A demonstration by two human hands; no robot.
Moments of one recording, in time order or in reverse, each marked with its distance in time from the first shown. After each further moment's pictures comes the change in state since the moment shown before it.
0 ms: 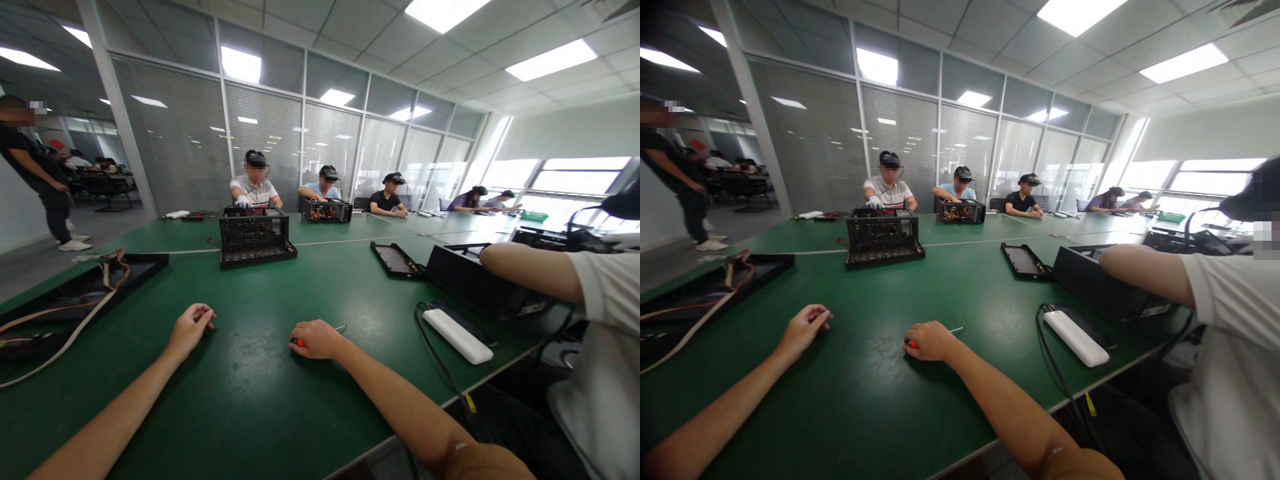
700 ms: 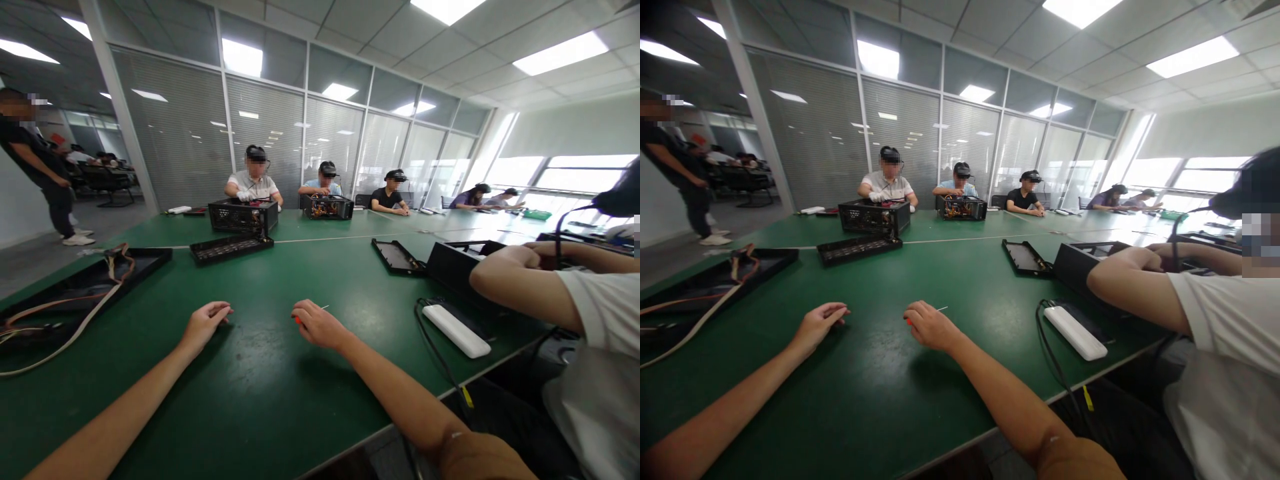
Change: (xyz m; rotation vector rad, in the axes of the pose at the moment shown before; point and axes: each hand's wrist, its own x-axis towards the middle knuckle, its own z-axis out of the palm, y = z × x) left_hand -0.018 0.019 0.019 -0.093 -0.072 -0.079; right_hand -0.001 -0.007 -0.019 0.121 0.338 -0.108
